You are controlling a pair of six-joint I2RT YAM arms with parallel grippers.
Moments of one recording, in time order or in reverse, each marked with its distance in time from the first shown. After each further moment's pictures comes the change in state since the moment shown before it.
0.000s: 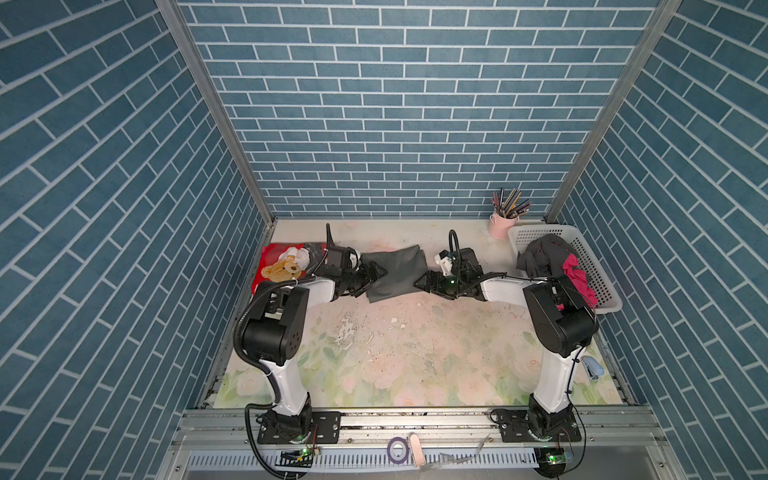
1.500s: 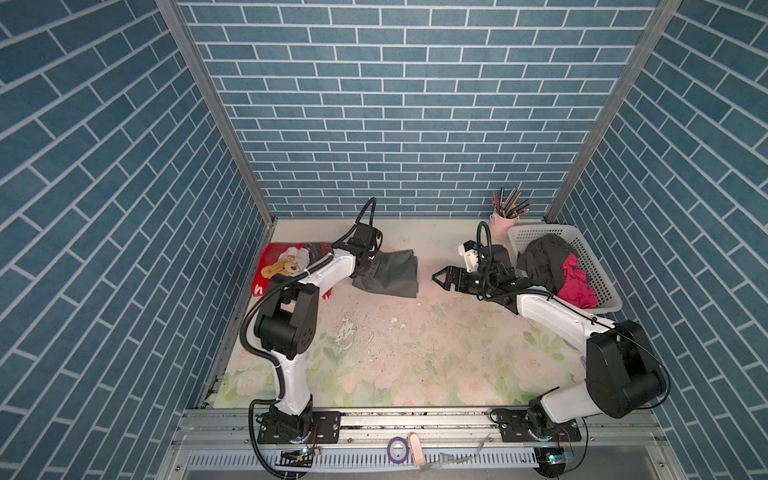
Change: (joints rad) left arm -0.127 0.048 0.360 -0.528 -0.655 0.873; right arm -0.029 -0.418 -0.165 -0.110 0.092 -0.068
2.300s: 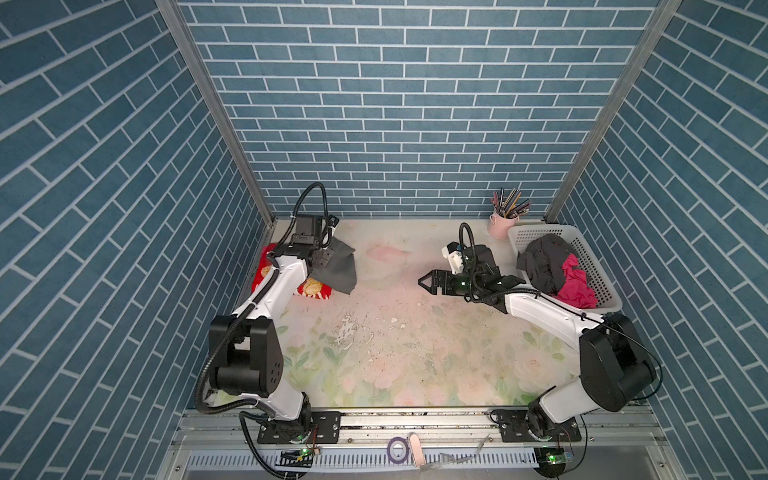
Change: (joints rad) left arm 0.298 -0.295 -0.130 0.045 -0.011 0.335; right arm 0.121 0.066 0.084 -0.030 0.021 0.000
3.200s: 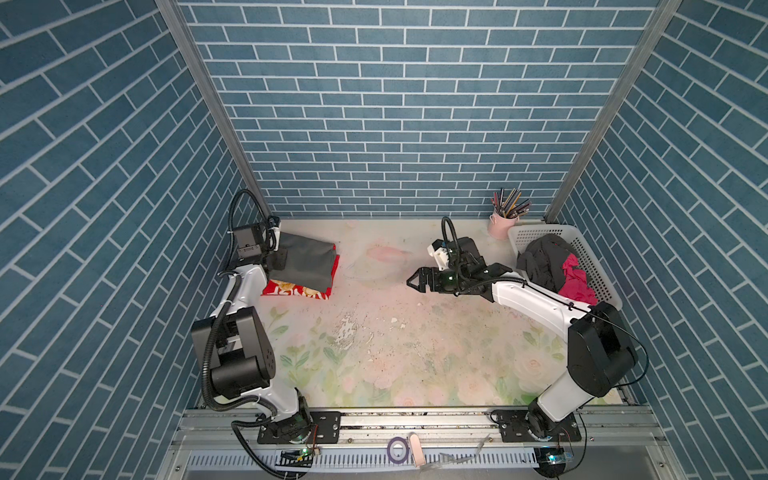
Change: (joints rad) left arm 0.384 0.071 -0.088 0.249 0.278 -0.087; right arm 0.061 0.092 0.176 -0.182 0.002 -0.005
